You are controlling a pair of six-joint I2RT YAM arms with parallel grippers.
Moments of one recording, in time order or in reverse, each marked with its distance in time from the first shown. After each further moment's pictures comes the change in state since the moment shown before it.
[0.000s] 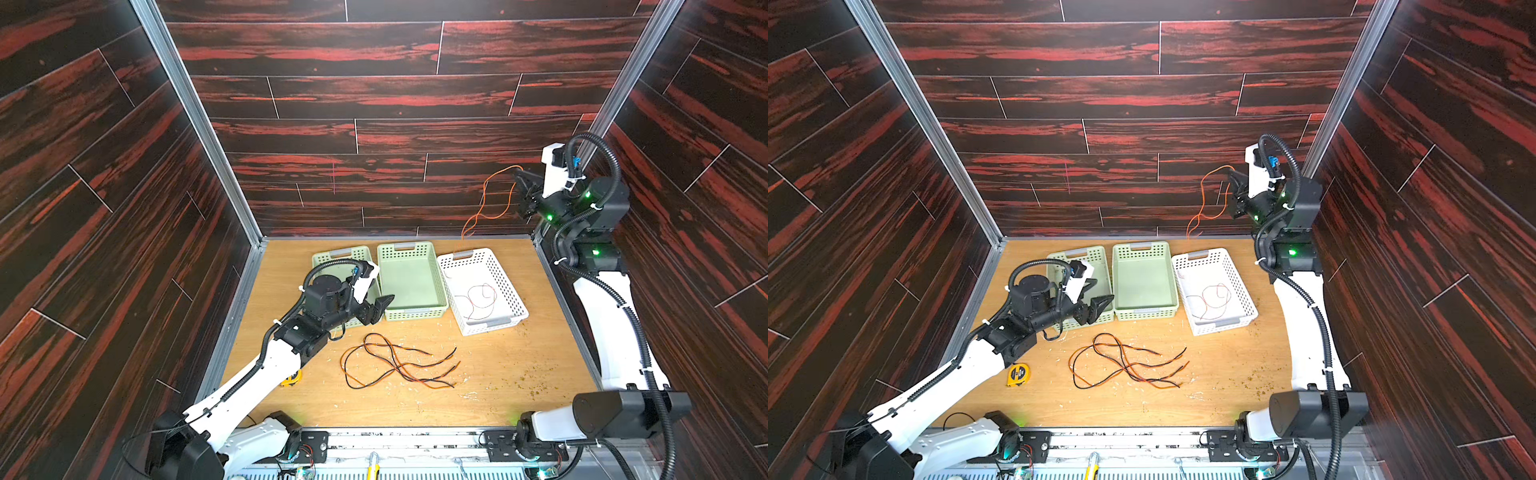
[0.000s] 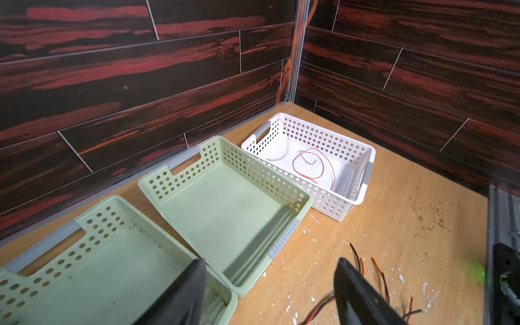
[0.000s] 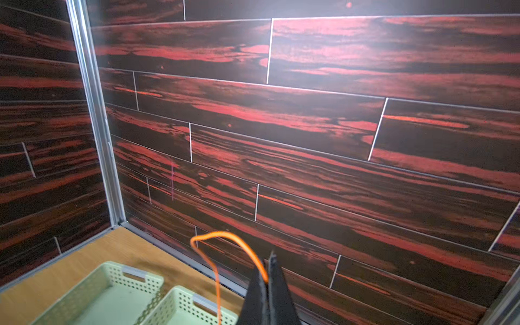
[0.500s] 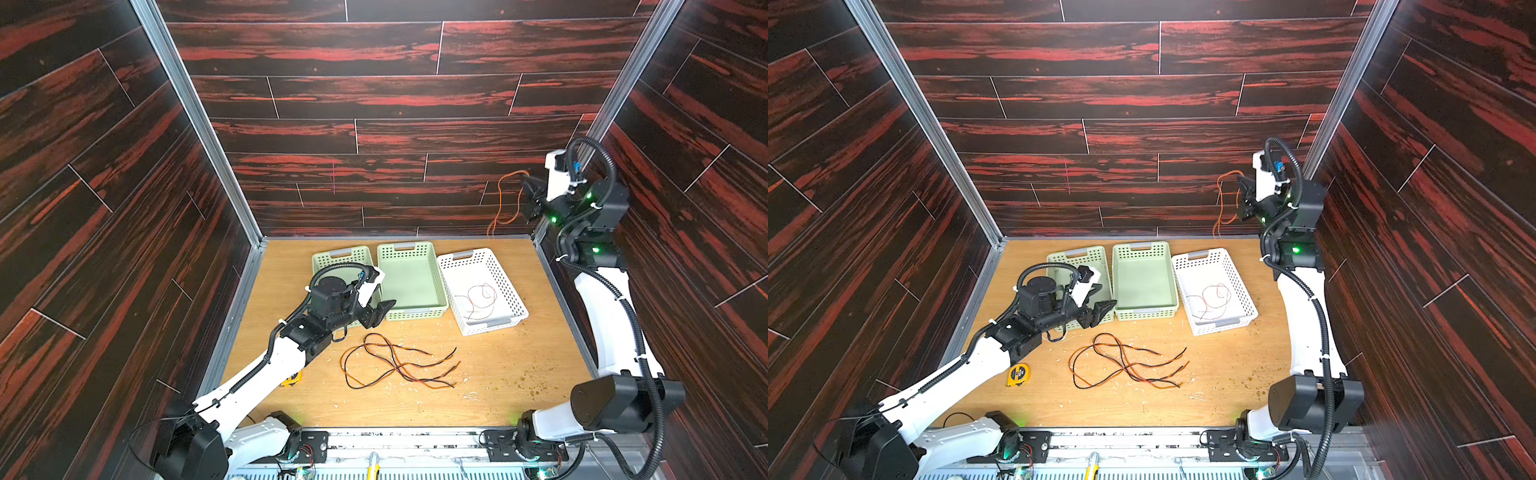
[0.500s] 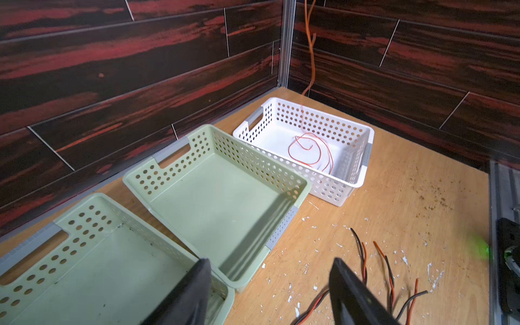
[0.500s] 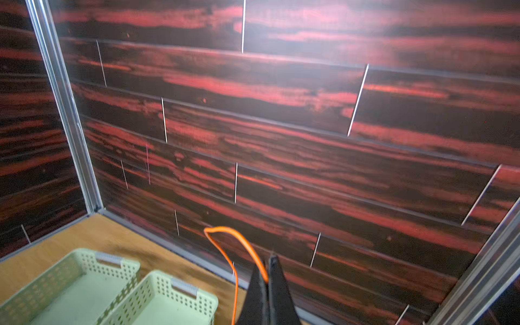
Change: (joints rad) left arm -0.005 0.044 -0.019 0.012 0.034 0.053; right arm -0.072 0.031 -0.072 0.026 -0.033 -0.036
